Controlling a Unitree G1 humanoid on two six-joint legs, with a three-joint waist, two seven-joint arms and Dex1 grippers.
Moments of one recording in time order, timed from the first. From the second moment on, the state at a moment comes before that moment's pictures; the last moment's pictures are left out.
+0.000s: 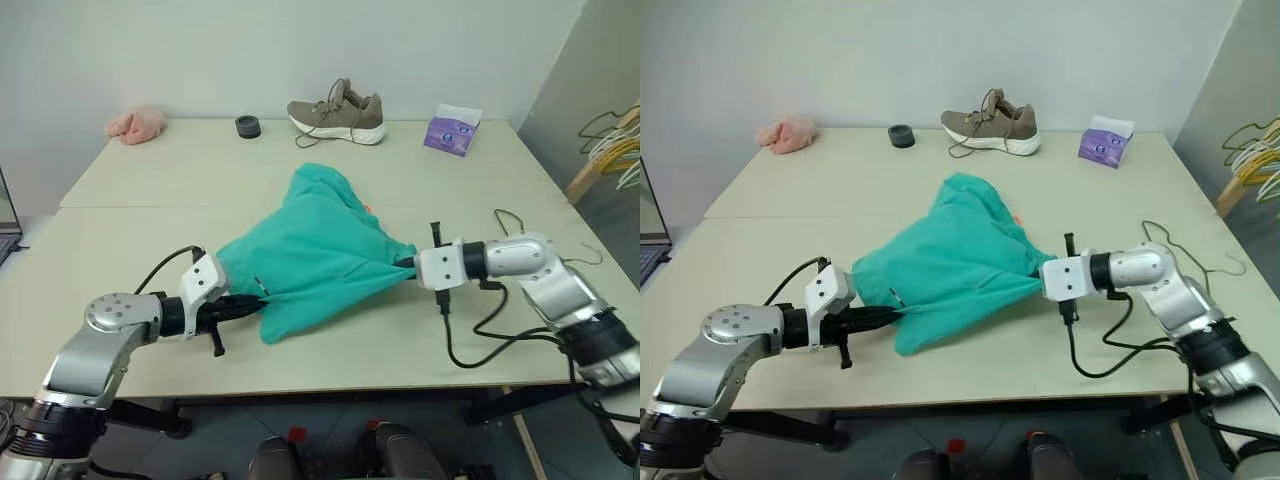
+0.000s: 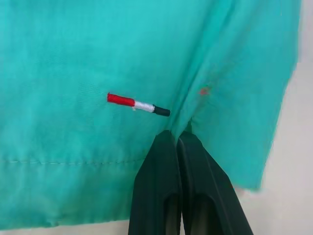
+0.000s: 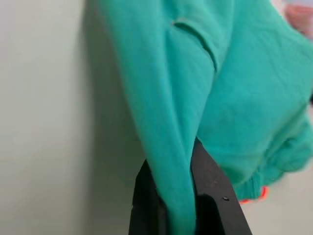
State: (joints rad) left arm -0.17 0.87 0.03 -0.14 -0.39 0.43 -1.13; right arm -0.60 -0.82 0.37 -0.04 0.12 -0.08 1.16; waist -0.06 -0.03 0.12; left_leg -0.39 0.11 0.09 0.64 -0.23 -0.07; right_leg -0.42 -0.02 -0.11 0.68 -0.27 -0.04
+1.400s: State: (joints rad) left arm -0.54 0.94 -0.07 0.40 -0.01 -0.15 -0.84; right arm -0.83 -0.49 0.50 0.55 -0.35 -0.67 0.52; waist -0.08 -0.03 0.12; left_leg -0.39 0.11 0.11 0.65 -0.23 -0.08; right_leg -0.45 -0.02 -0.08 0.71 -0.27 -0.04
